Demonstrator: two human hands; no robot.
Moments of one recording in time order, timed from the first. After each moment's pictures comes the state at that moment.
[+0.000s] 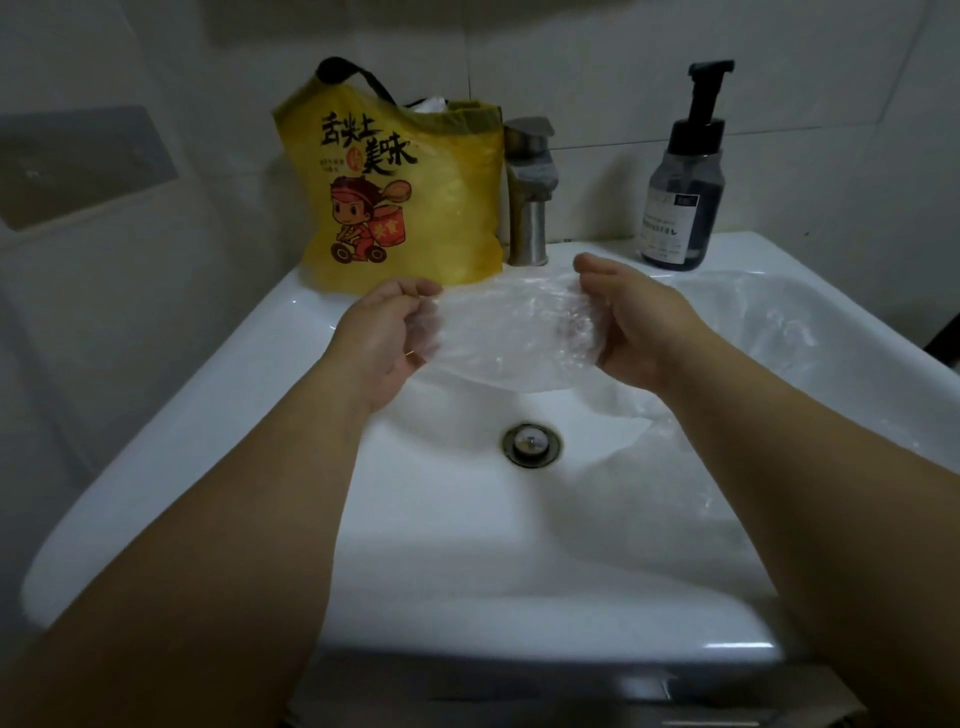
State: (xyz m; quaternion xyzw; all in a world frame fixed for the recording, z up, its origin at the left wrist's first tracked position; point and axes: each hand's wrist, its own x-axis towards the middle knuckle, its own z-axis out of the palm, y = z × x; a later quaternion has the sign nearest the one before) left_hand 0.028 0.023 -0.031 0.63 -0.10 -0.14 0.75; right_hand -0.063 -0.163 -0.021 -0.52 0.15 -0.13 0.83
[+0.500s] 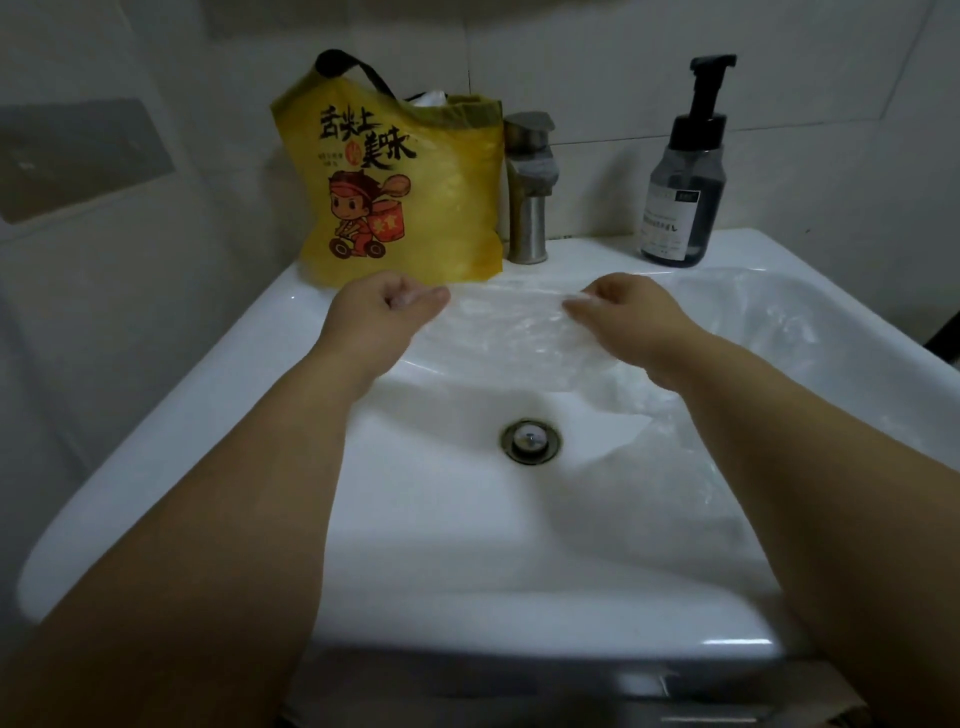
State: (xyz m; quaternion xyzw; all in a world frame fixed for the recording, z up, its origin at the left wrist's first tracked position) left_hand 0.030 0.033 -0.031 0.82 -0.21 0.05 0.53; right_hand -0.062 -0.172 -0.030 -0.86 0.16 -0.18 0.46
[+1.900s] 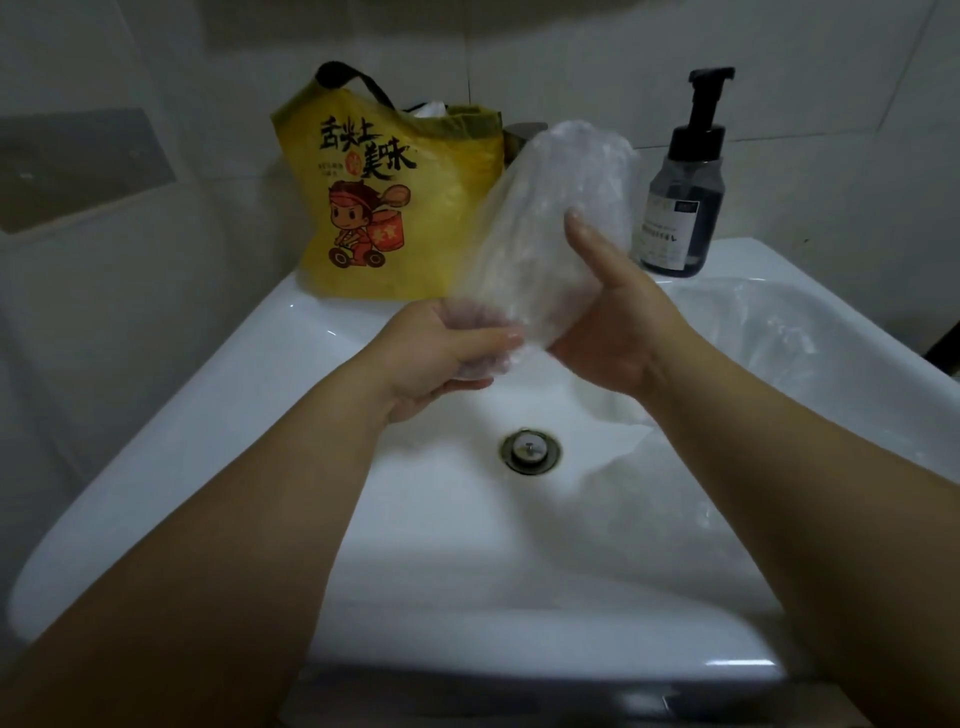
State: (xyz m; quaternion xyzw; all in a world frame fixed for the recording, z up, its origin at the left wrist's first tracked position) left_hand -0.008 0.009 -0.018 0.71 -0.25 -0.23 0.62; right_hand -0.059 -0.148 -0.016 -0.51 -0.03 -0.04 0.86
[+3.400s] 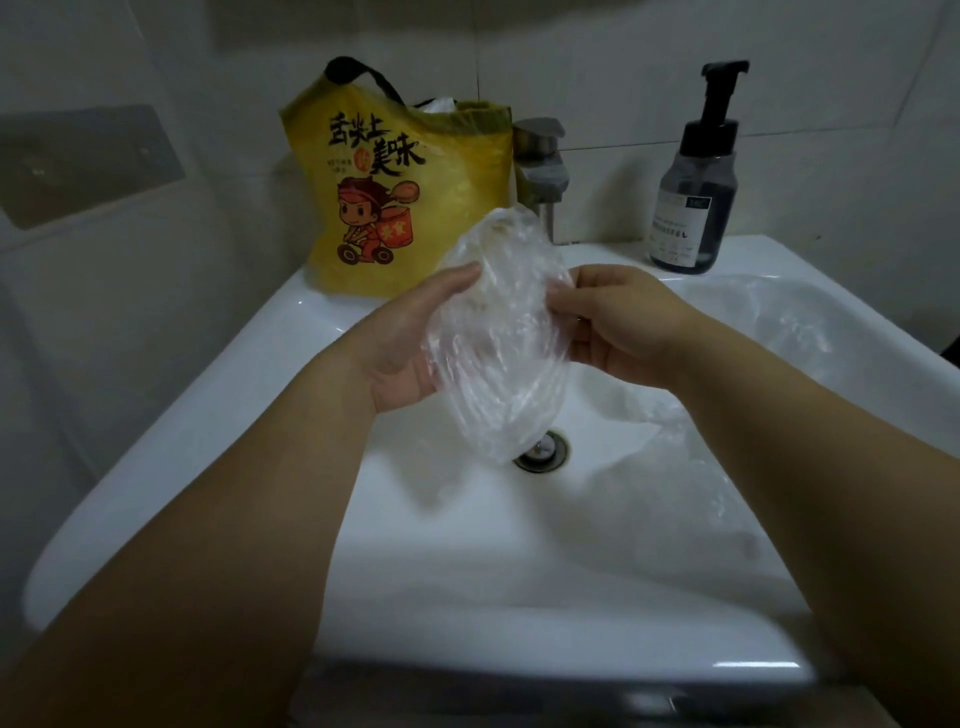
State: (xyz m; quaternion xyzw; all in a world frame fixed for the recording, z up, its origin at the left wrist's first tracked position) left_hand 0.017 0.022 -0.017 0.60 -0.18 -0.33 0.70; right_hand -0.064 -0.148 -0.009 -0.66 0.06 -0.06 0.75
